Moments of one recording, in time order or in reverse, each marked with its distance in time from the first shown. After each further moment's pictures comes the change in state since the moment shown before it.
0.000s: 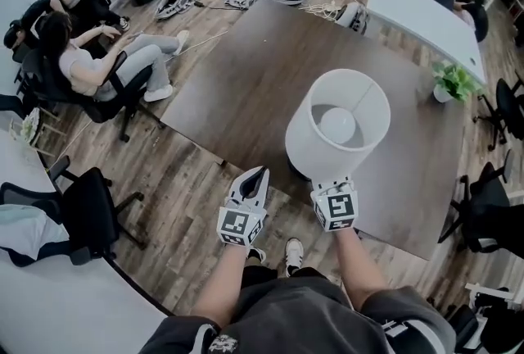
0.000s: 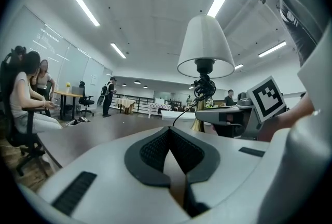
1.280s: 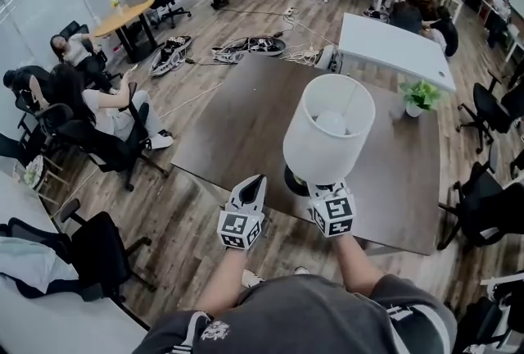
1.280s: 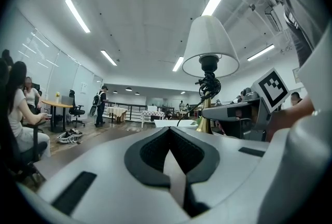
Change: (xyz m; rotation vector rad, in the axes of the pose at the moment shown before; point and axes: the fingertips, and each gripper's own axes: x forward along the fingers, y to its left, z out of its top) left arm -0.010 -0.009 0.086 0.057 -0.076 -0.090; right arm -0.047 0.006 0.088 0.027 -0.035 -0.080
